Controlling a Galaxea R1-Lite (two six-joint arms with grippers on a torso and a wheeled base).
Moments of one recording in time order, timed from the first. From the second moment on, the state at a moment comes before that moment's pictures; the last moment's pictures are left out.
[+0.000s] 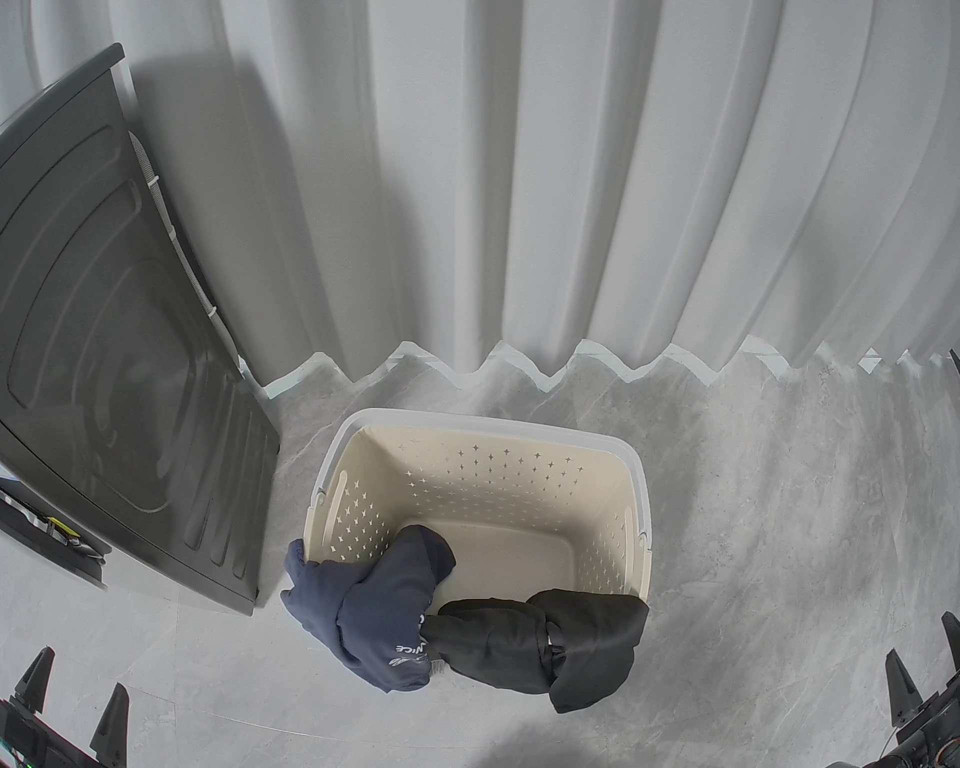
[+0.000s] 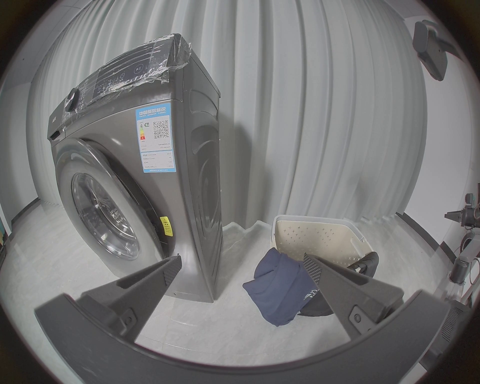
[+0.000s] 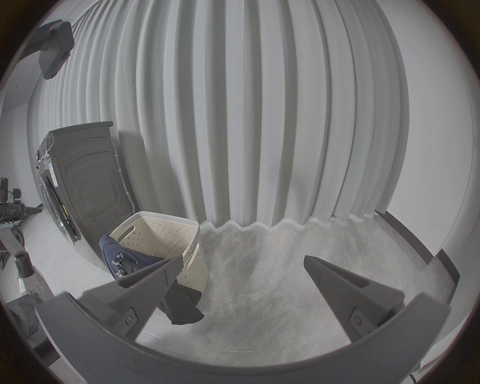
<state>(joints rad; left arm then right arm) 0.00 0.02 -0.02 0.01 0.00 -0.04 0.00 0.02 -0.02 0.00 0.01 0.00</state>
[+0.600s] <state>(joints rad) 0.00 0.02 -0.02 0.01 0.00 -0.04 0.00 0.02 -0.02 0.00 0.01 0.00</state>
